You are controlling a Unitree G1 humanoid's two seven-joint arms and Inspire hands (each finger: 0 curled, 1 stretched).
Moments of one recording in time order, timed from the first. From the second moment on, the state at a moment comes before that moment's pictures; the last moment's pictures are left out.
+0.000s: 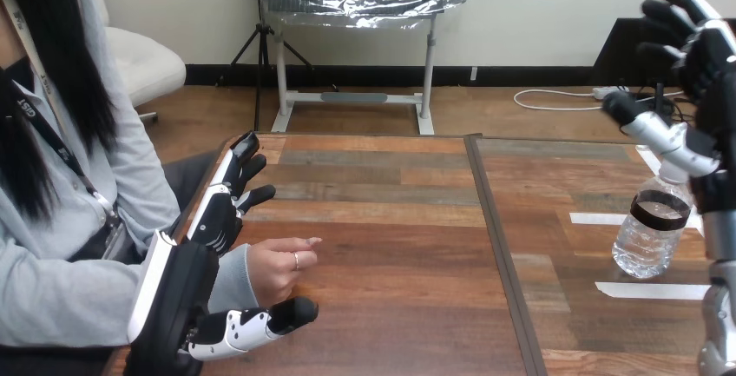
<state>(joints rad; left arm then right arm) 0.10 0.19 0.02 0.48 -0.04 -1.13 -0.19 -0.54 -0.41 -0.29 1.10 0.08 -1.12 0.18</state>
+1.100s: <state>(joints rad) 0.10 0.19 0.02 0.48 -0.05 -1.13 -0.20 -0.55 -0.48 -0.28 1.19 -0.02 -1.04 0.02</state>
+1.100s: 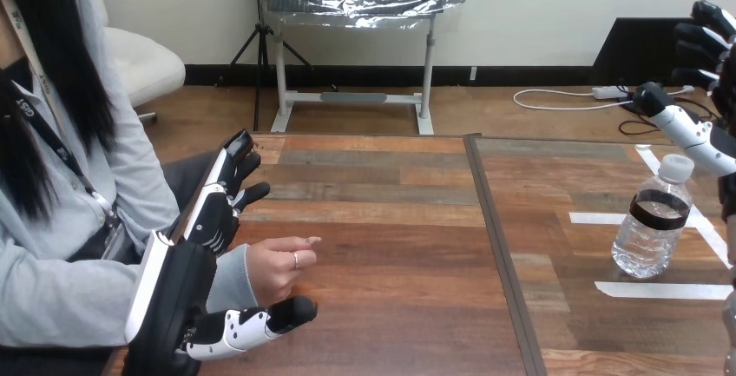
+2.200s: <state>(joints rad) 0.10 0.19 0.02 0.48 -0.07 -1.13 -0.21 -0.56 -0.52 -0.25 1.23 -0.10 -0.93 -0.10</state>
